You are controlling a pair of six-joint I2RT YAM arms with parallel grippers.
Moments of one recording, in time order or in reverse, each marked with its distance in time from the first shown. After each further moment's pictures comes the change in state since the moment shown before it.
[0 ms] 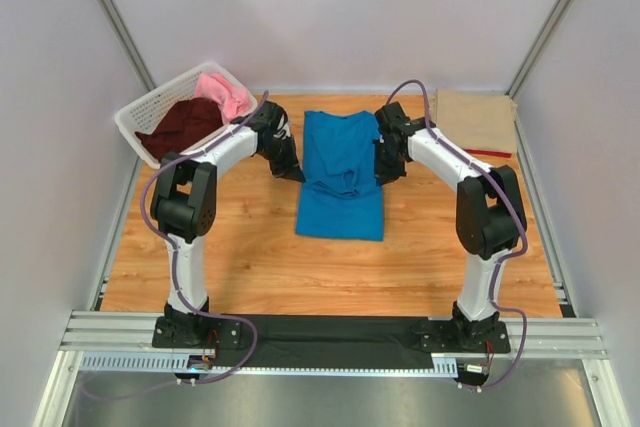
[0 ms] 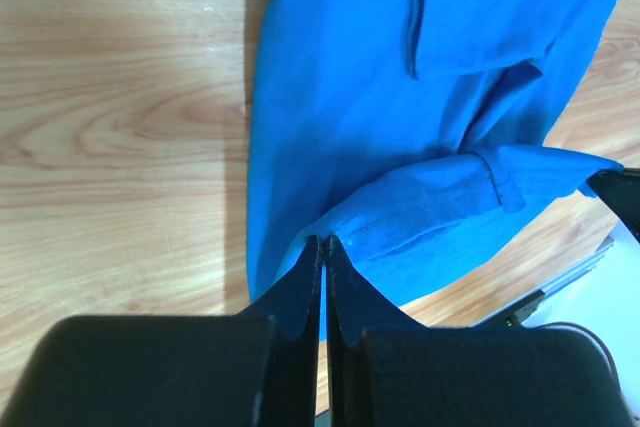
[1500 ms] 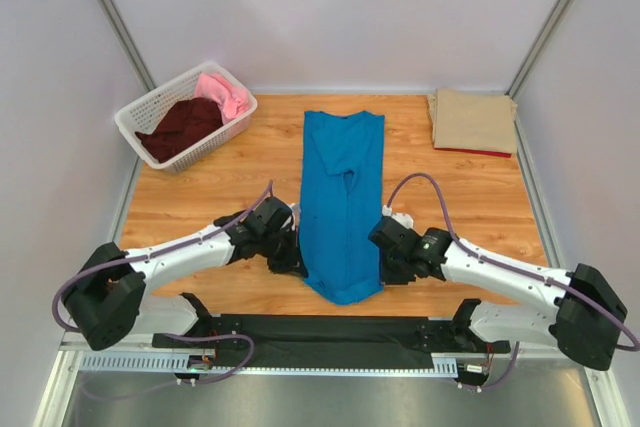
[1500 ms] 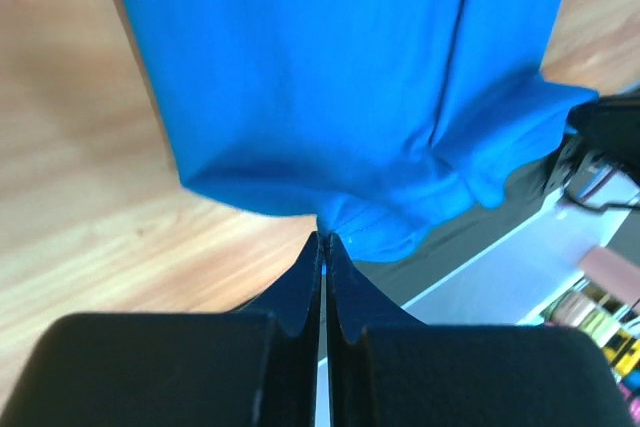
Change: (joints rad) left arm -0.451 -0.784 -0.940 0.264 -0.088 -0.262; right arm 0.579 -0.792 -0.864 0.056 0.132 0.496
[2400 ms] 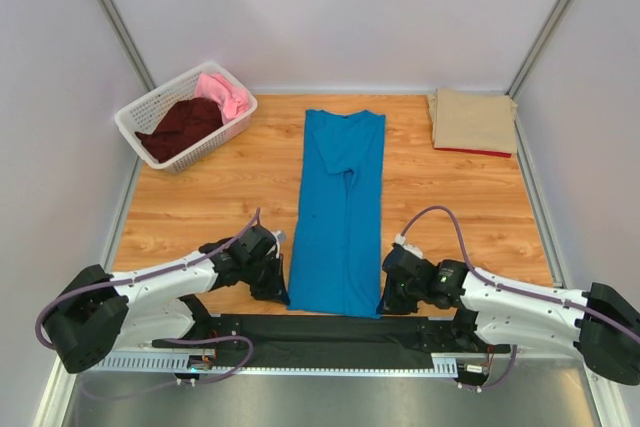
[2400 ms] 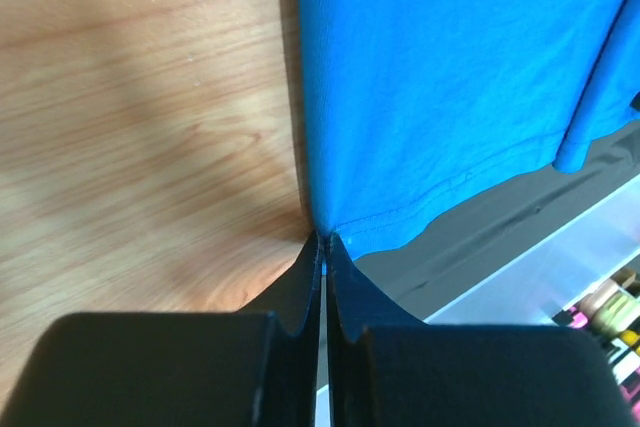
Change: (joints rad) left arm -0.012 -0.157 -0.249 0.032 0.006 0.018; right arm 0.093 -0.191 -0.293 0.200 -0.146 0.272
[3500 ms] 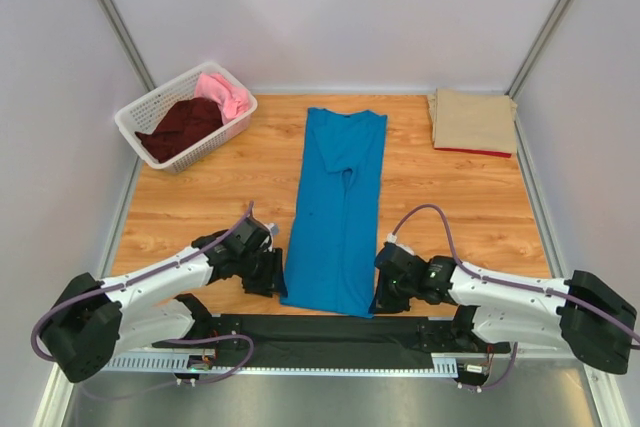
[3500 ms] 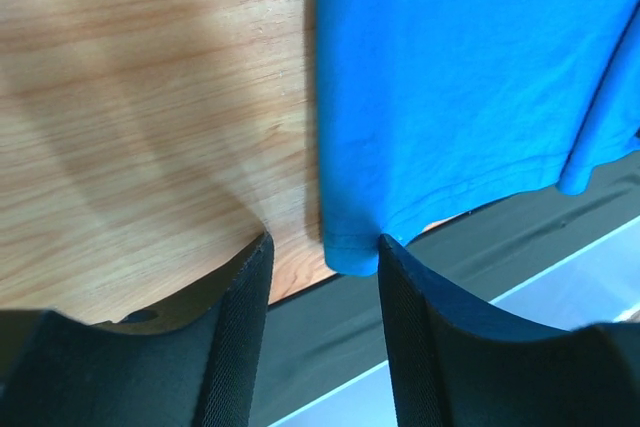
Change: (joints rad) left arm 0.080 -0.034 0.060 -0.147 -0.049 0.107; right arm -0.003 0.127 0.029 0.101 -0.059 0.000
